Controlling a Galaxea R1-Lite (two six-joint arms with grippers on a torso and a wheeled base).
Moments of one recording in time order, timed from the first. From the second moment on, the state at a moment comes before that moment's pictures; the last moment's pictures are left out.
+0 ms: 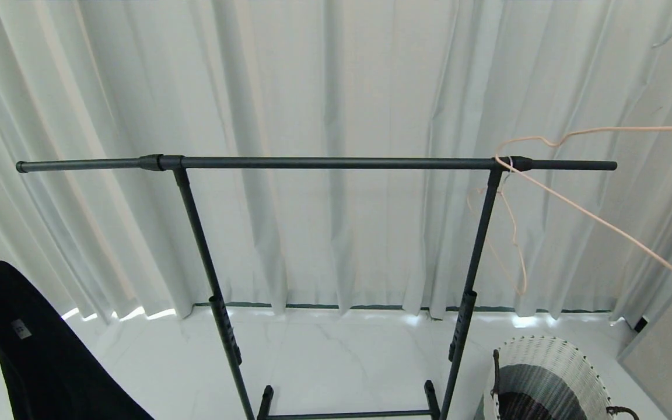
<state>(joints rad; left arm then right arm) -0.07 0.89 -0.65 0.04 0.24 0.30 0.26 1.00 -0.85 0.06 -0.08 -0.05</state>
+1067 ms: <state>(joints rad) -0.32 1.22 -0.96 0.03 0.37 -0.07 0.89 1.18 -0.84 0.01 0.24 0.16</state>
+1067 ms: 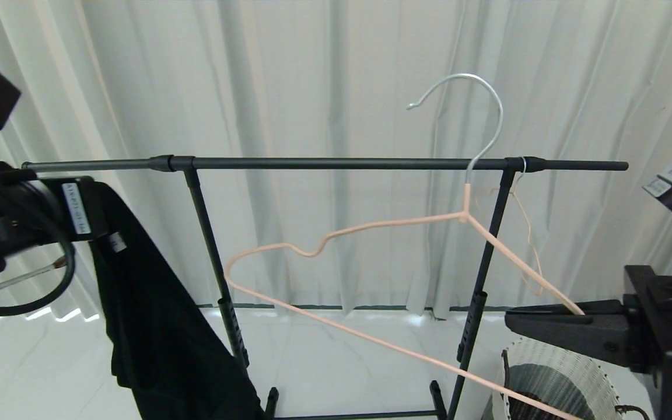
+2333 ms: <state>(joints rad) -0.48 1.38 -1.03 -0.01 0.41 -0.15 0.94 1.48 -0.93 -0.30 0.12 0.20</state>
